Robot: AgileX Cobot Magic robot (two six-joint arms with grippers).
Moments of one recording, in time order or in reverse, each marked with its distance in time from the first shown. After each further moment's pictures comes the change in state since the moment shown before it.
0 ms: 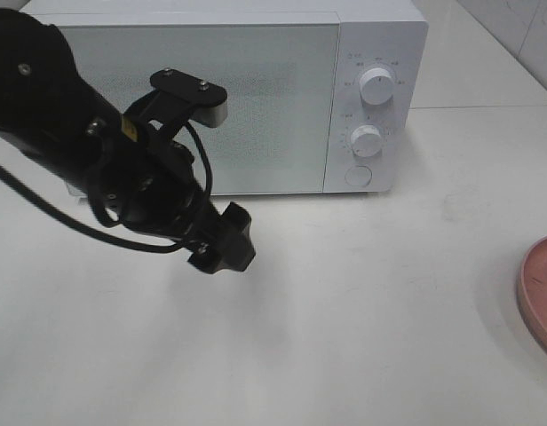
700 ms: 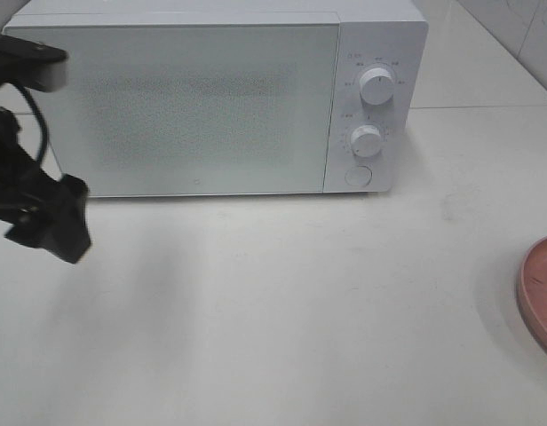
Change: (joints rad) left arm 0.204 -0.243 0.000 0.228 0.487 -0.233; right arm 0.000 0.000 0.000 0.000 0.000 0.000
